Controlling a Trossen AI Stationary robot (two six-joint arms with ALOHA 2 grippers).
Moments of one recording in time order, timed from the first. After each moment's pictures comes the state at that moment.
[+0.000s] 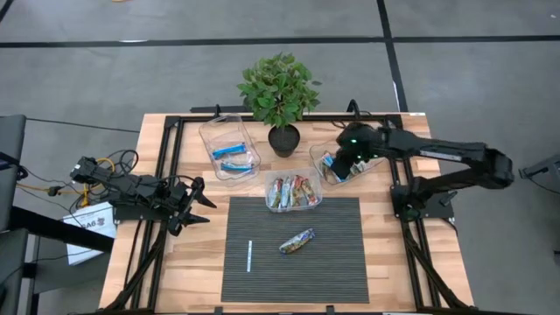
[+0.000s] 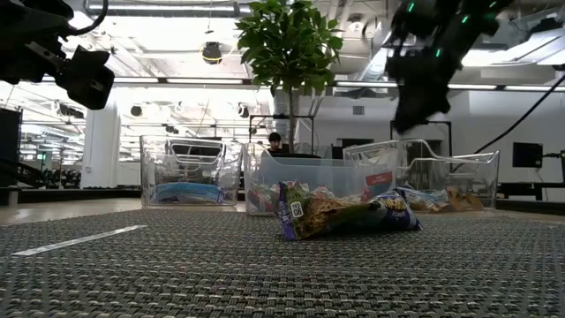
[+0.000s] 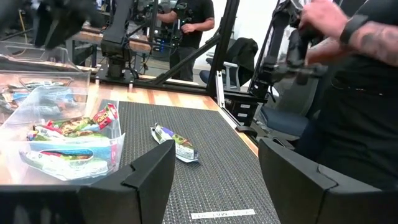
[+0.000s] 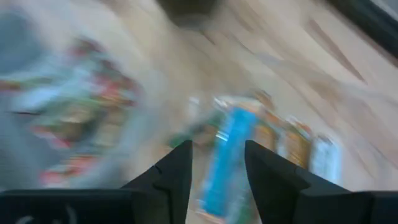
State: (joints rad) left arm -0.34 0.03 0.01 0.03 -0.01 -0.23; right arm -0.38 1.18 0.85 -0.67 0.04 0.25
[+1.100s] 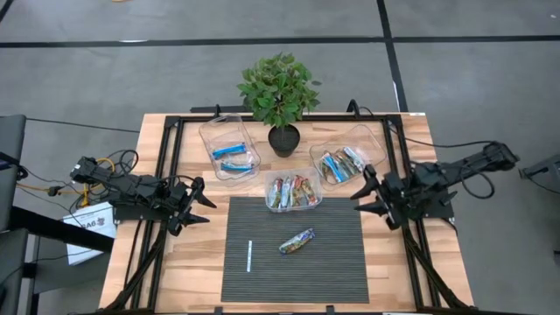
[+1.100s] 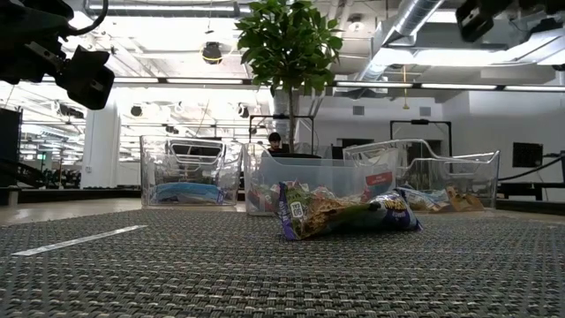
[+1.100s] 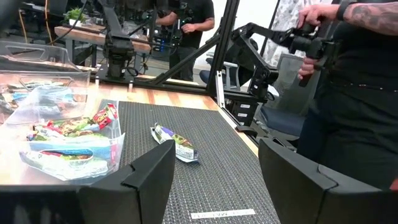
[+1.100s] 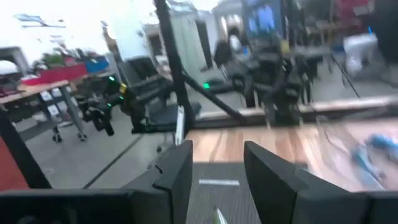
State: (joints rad) left arm -0.34 0.03 0.01 0.03 -0.01 -0.23; right arm 0.35 0.49 0.39 0.11 0.03 0.15
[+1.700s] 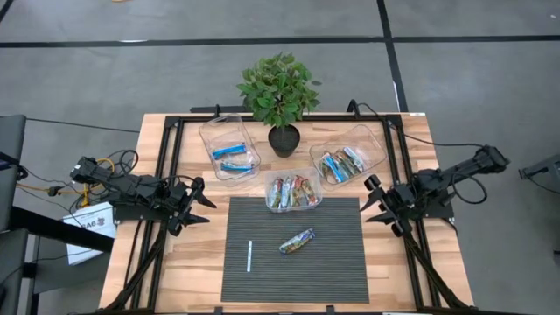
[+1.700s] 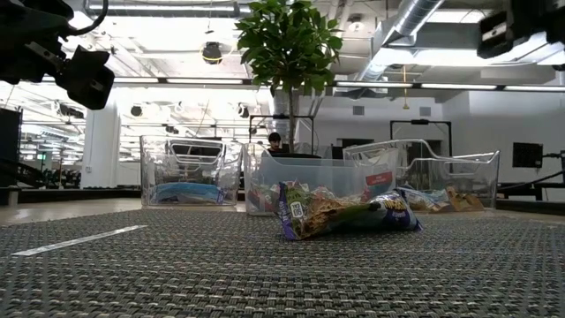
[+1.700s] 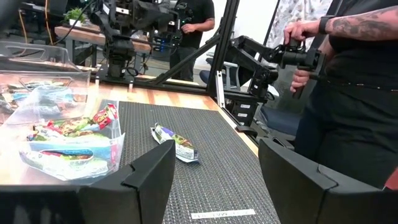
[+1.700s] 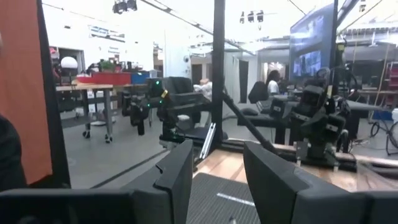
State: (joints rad) left arm -0.34 0.03 0.01 0.03 -0.01 -0.23; right arm 0.39 0.27 0.08 0.38 -0.11 -0.03
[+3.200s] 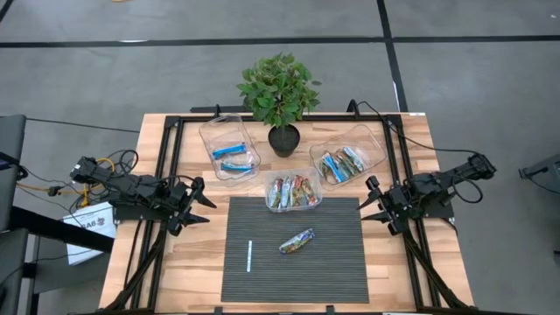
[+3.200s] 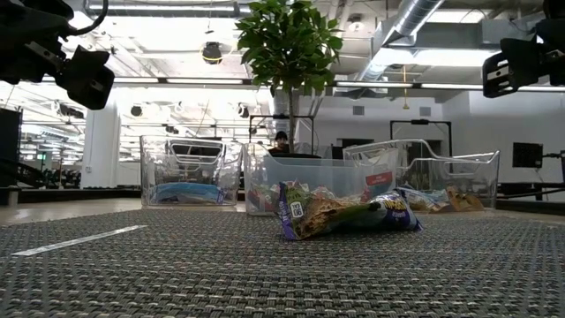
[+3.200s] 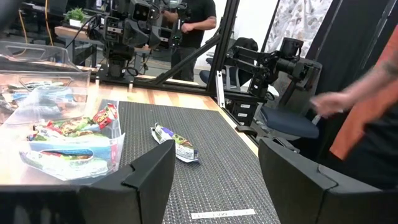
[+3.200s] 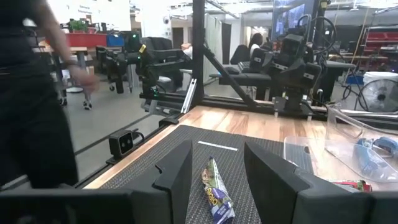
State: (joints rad) left arm -0.34 0.03 0.01 0.03 -0.01 -0.23; right arm 0.38 0.01 0.01 0.01 -0.02 -0.05
